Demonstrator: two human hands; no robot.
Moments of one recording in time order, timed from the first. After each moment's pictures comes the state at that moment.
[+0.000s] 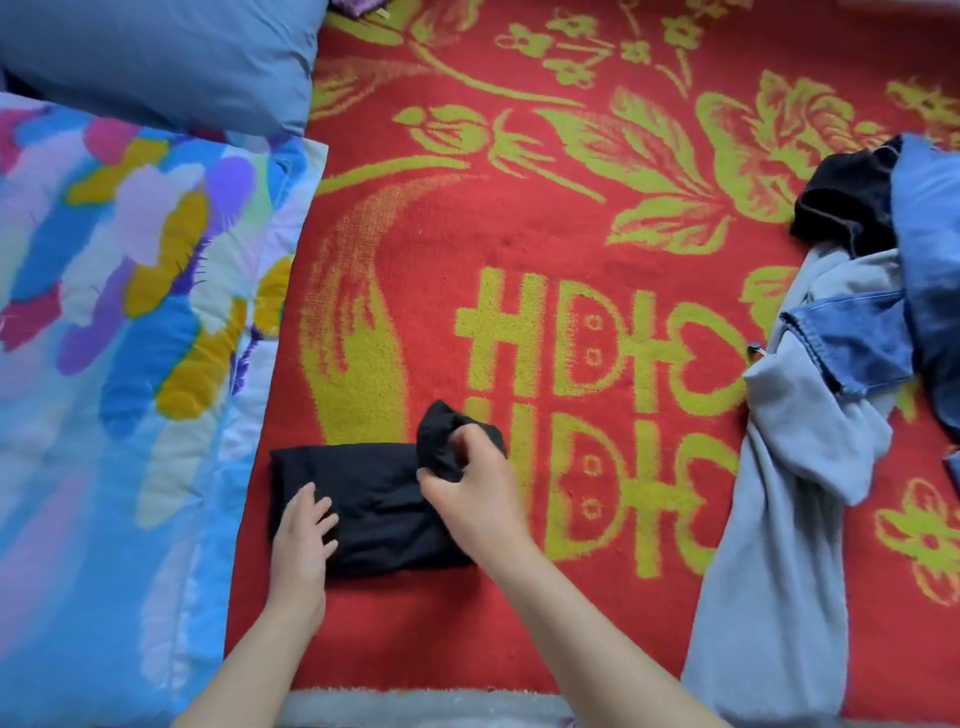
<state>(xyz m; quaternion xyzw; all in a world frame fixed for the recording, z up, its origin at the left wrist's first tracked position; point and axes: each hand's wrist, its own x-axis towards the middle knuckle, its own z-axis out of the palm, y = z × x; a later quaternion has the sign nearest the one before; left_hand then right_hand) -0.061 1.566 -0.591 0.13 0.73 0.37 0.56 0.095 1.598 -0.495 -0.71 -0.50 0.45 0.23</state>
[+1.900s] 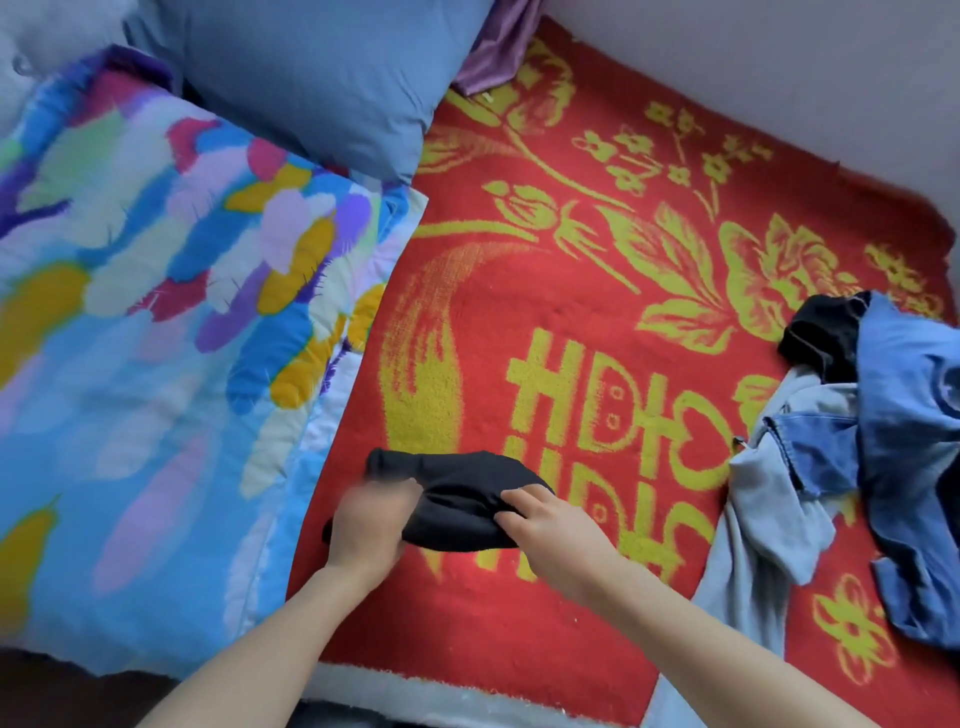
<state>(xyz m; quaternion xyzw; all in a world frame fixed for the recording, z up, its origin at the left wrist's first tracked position) -0.100 1.568 -0.563 0.77 0.60 0.18 0.16 0.100 1.593 -0.438 -0.41 -0.85 0.14 -0.28</state>
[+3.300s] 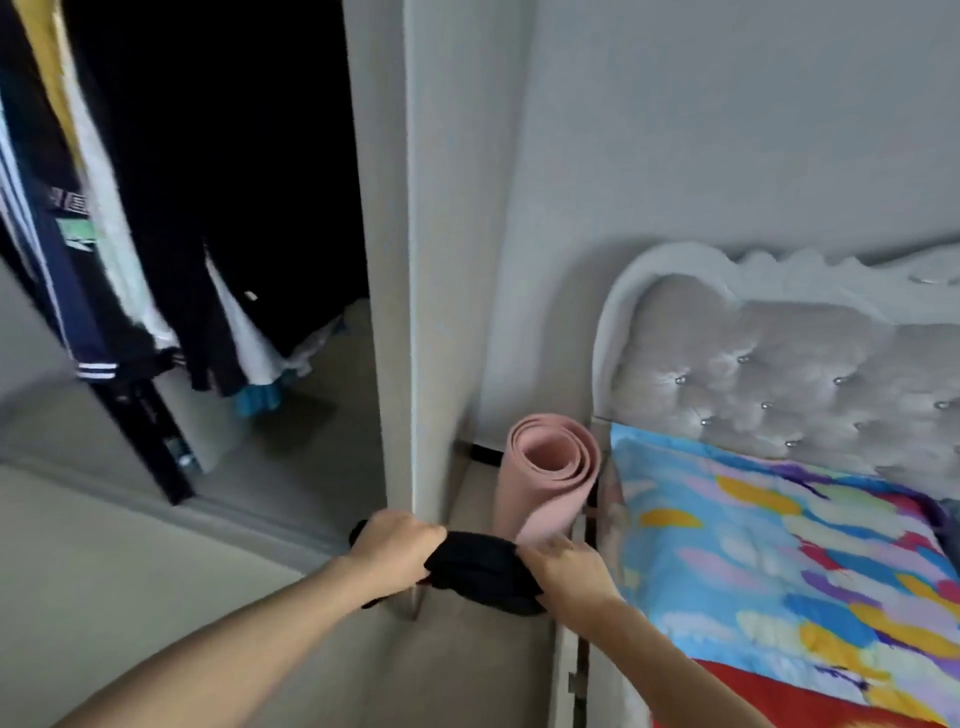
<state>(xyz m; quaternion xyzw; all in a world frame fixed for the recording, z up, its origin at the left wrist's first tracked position) -0.063 1.035 -0.295 0.21 0.98 -0.02 0.08 -0.055 1.265 -0.288 0.28 -0.96 -0.08 -0.03</state>
